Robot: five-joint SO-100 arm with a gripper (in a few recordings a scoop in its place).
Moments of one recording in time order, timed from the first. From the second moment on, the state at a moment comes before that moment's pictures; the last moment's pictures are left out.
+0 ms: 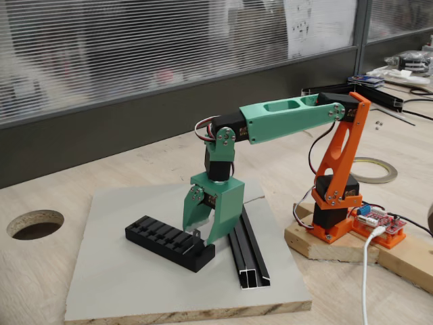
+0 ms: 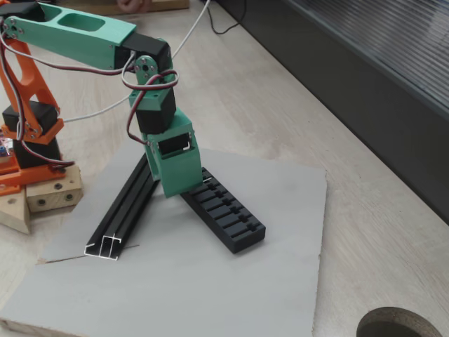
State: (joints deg) arm -20.0 96.8 108.8 72.2 149.3
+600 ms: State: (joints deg) arm -20.0 96.8 108.8 72.2 149.3
